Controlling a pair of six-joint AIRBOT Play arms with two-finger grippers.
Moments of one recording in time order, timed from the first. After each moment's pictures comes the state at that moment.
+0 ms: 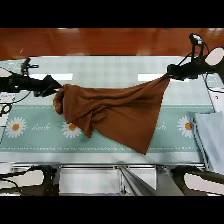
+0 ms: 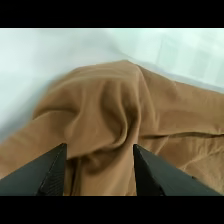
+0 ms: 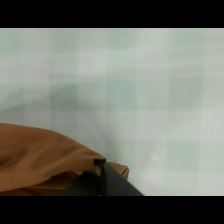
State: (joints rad) left arm 0.28 -1.44 1.13 0.86 -1.11 -1.33; right arm -0.04 -1.40 1.35 -1.35 1.04 1.57
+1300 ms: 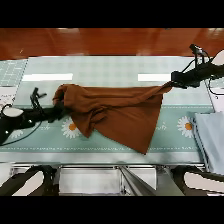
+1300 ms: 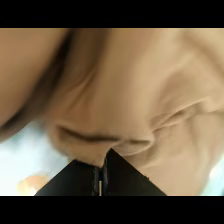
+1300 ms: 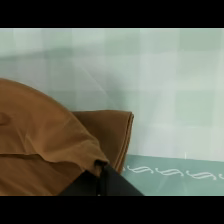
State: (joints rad) left arm 0.16 -1.06 0.51 0.54 -0.84 -1.18; right arm -0.11 -1.41 1.32 -1.24 1.20 1.50
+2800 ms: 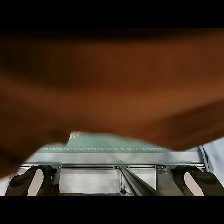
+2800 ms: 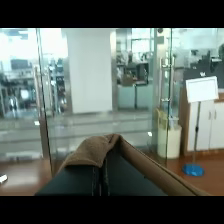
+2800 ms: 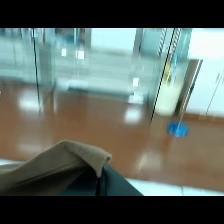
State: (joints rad) left arm 0.29 -0.60 2.00 1.16 -1.18 -1.47; right arm -0.11 -0.71 2.09 -1.37 1.47 1.48
